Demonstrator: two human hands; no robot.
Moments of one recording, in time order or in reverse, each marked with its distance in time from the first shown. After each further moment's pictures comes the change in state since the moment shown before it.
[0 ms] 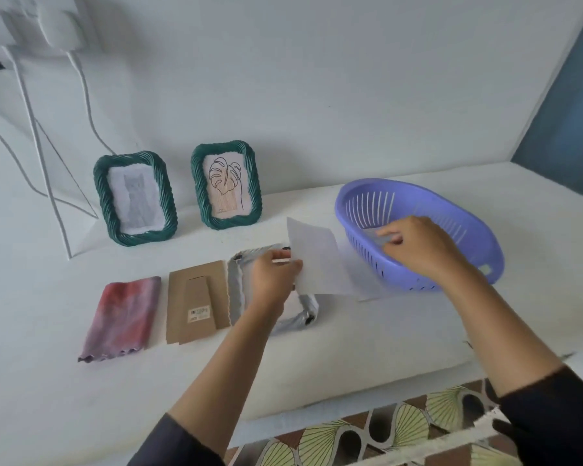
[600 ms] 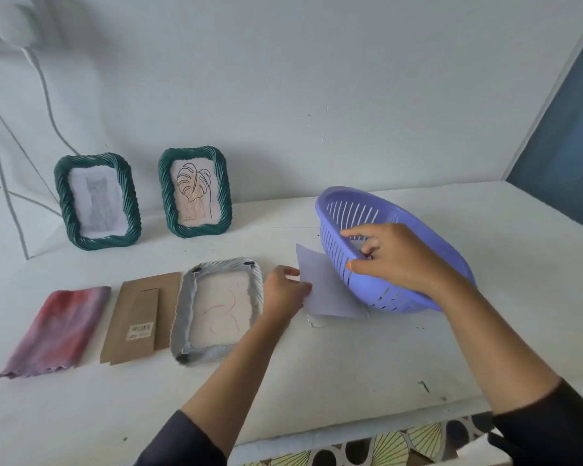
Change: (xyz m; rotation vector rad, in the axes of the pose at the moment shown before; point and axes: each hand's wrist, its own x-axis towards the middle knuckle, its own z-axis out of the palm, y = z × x) left_hand 0.023 -0.019 0.096 0.195 -0.026 -0.039; right_hand 0.032 0.044 -0.026 0.270 -0.147 -0.292
